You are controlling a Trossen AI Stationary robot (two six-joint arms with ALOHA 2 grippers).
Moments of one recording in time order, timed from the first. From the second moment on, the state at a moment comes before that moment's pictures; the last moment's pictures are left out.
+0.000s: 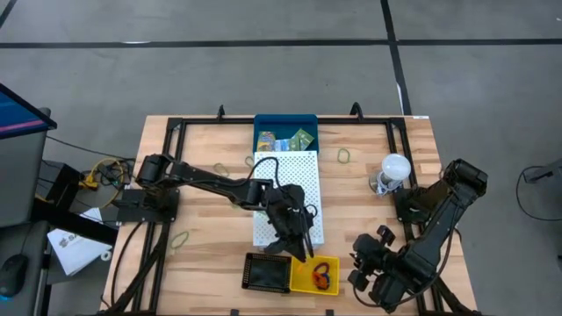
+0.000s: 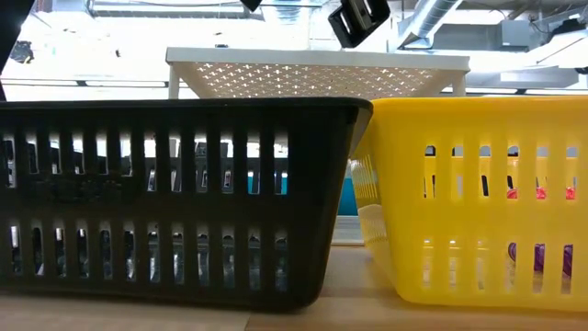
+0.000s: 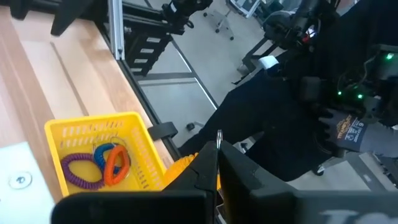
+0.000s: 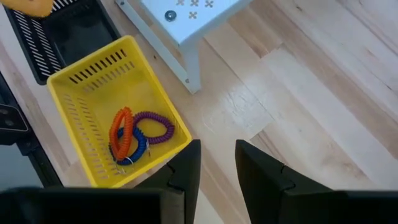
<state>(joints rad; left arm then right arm) -0.17 1.93 1.49 -0.06 0.76 -0.27 0.92 1.65 1.40 -1.25 0.58 1.56</state>
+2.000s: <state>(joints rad) 0.34 1.17 1.35 -1.06 0.17 -0.02 0.89 1.66 1.40 -1.30 0.66 1.60</state>
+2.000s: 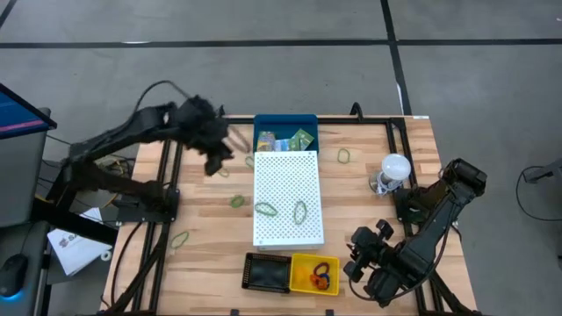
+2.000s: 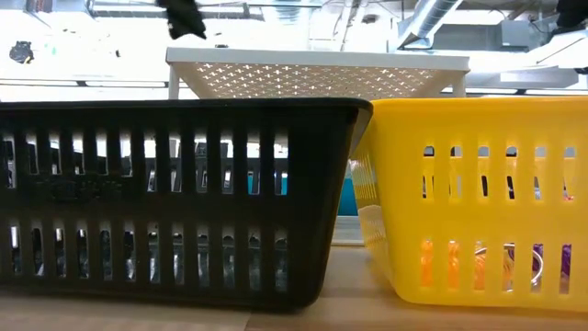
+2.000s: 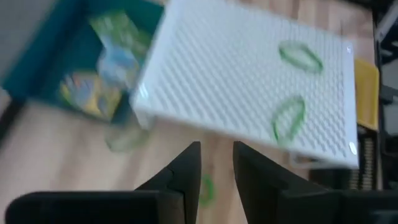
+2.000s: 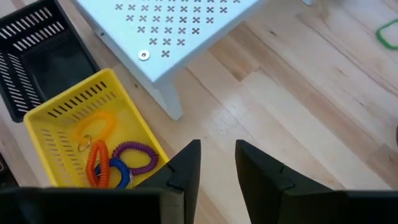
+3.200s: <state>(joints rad) 0.09 1.08 0.31 -0.05 -0.08 -0.37 0.85 1.66 1.40 -1.33 0.65 1.68</state>
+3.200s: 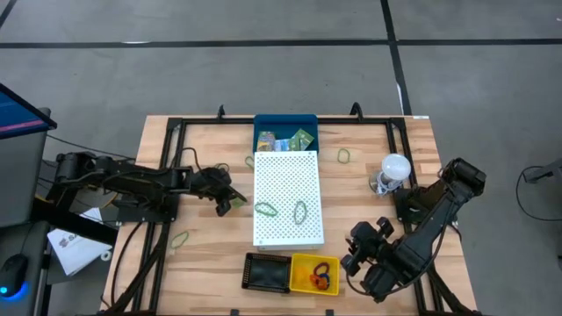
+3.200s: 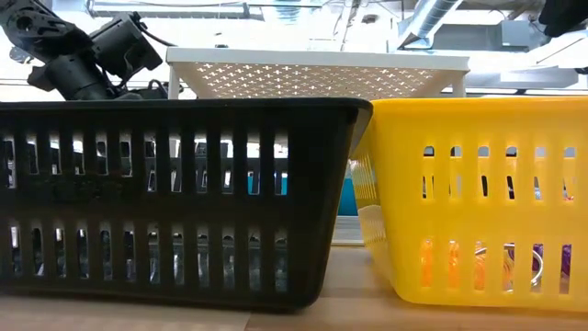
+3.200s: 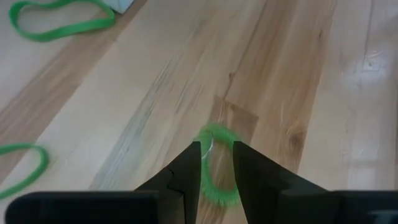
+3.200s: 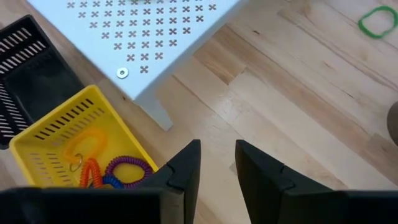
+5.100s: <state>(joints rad) 0.09 1.17 0.31 0.13 0.03 -0.50 0.85 1.66 1.40 -1.34 0.65 1.71</state>
